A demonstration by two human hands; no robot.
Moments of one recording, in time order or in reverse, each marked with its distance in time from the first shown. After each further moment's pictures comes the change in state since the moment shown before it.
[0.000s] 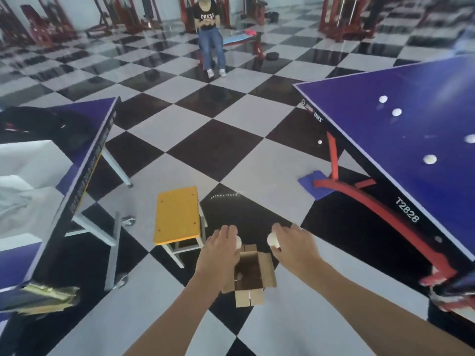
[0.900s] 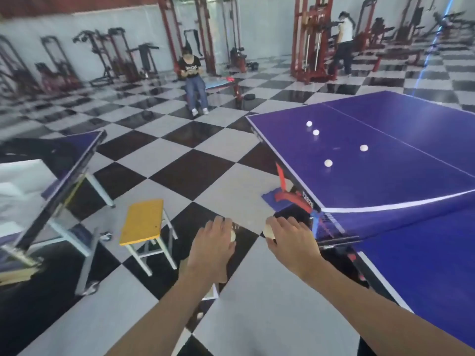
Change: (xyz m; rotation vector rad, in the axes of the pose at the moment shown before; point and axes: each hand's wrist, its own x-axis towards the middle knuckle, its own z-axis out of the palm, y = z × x) left_hand -0.139 0.326 -0.037 0.268 0.174 0.067; right_hand -0.291 0.195 -0.102 -0.021 0.302 -0.007
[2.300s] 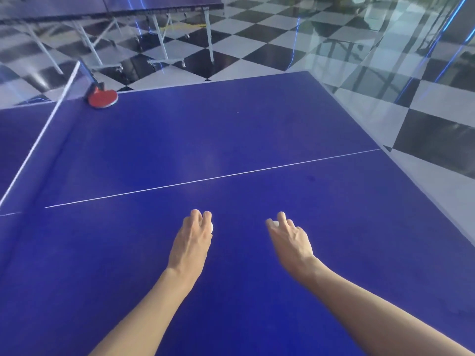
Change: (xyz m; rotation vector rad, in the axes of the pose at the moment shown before) left_hand 0.019 1.002 0.008 -0.156 0.011 1.415; right_hand -0.652 0.647 -0.102 -0.122 -0.246 1.621
